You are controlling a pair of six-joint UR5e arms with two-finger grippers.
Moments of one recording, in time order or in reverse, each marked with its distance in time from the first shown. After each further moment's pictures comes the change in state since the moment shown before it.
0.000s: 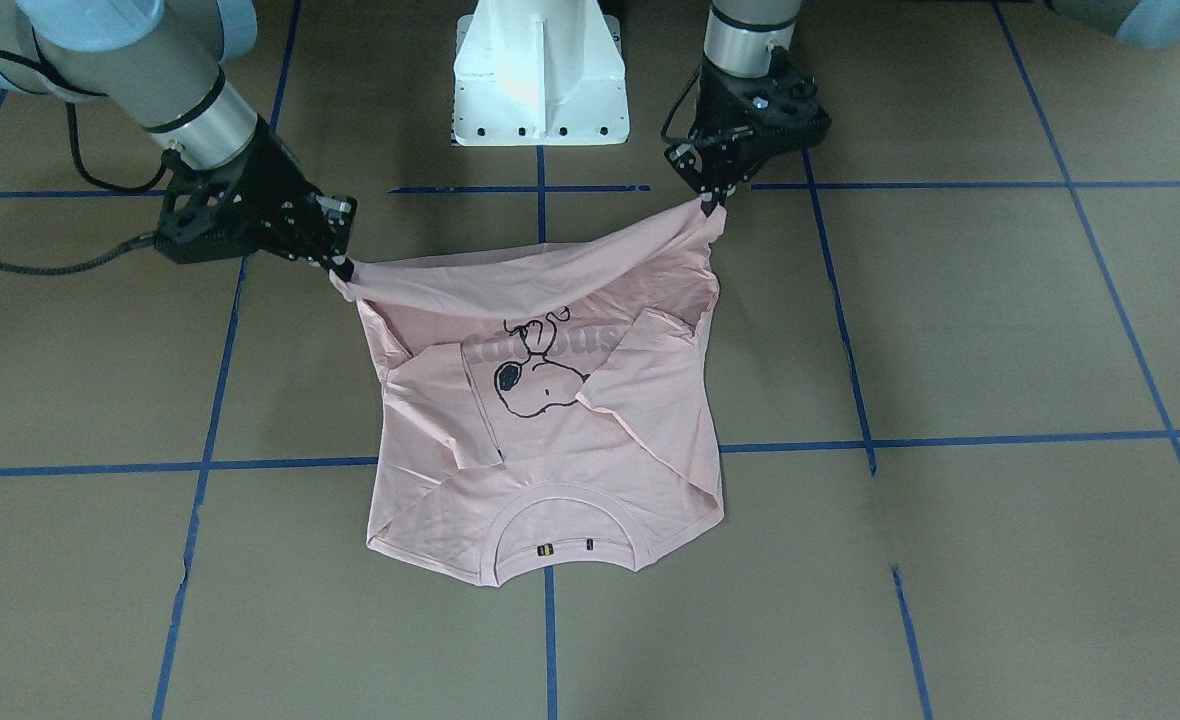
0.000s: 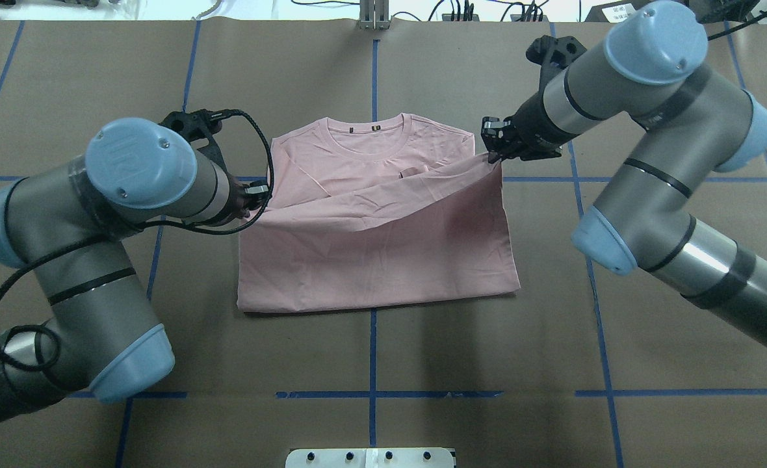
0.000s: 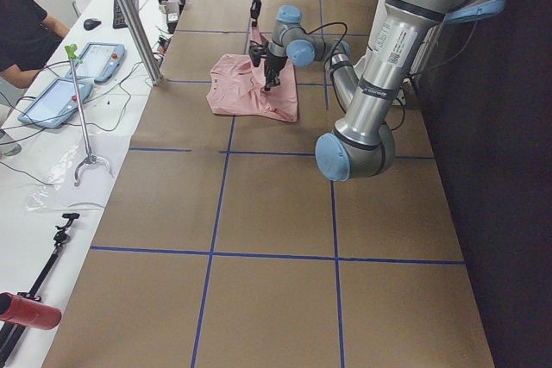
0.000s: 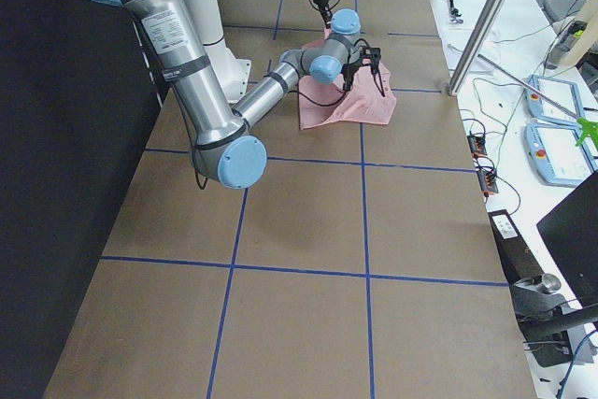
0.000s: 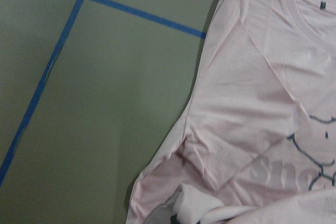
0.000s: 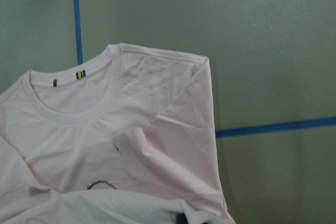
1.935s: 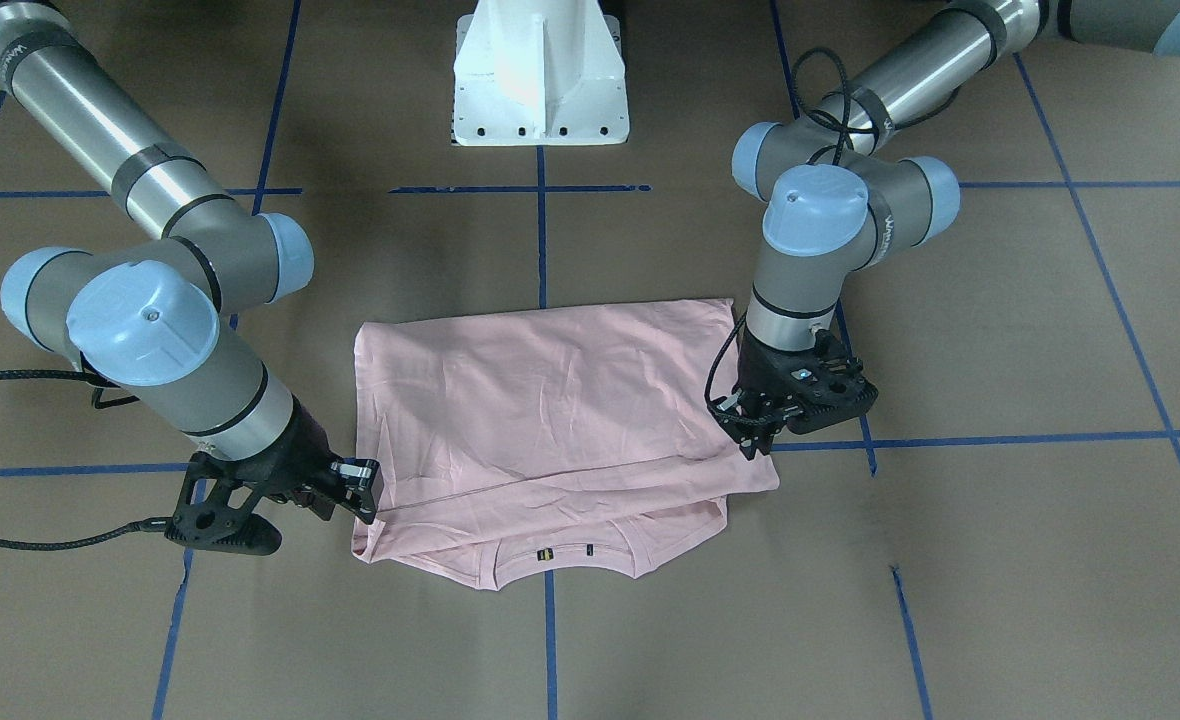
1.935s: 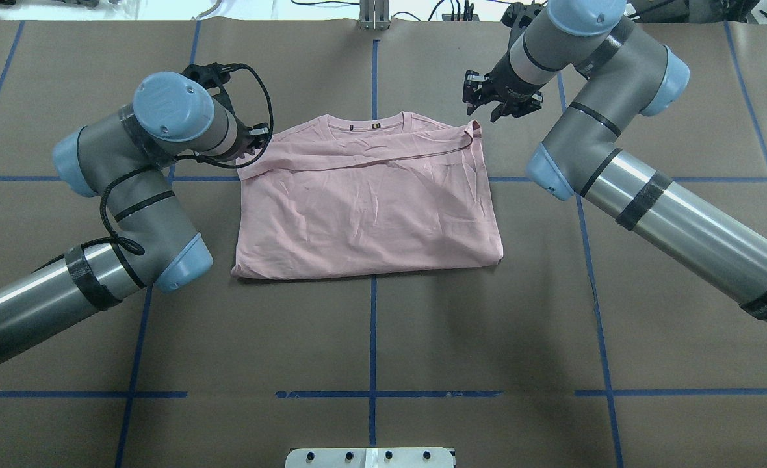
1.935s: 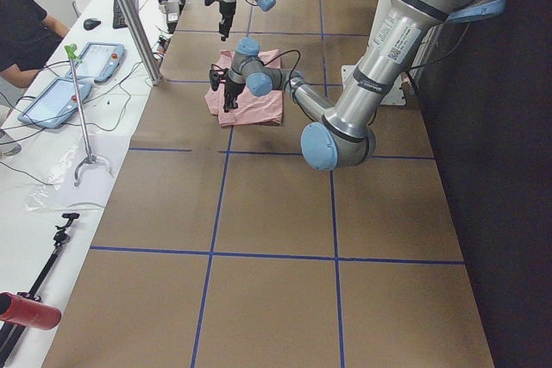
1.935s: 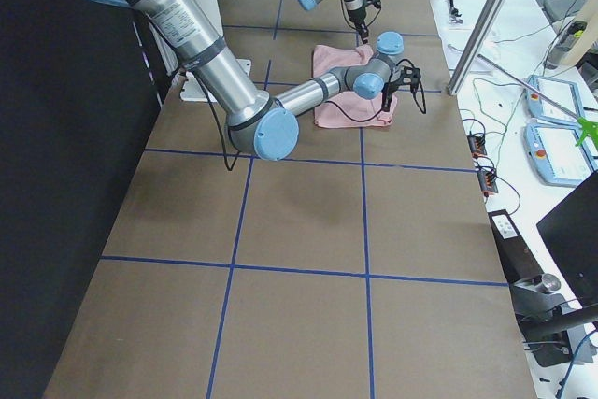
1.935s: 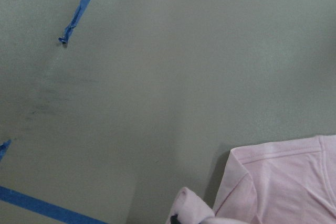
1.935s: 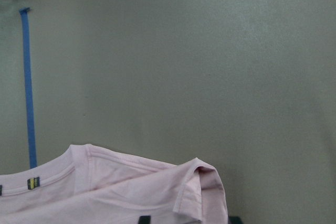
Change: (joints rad) left arm -0.107 -0.098 0.423 -0.350 0.003 0.090; right arm 0.048 0.177 -0.441 0.211 -0.008 -0.026
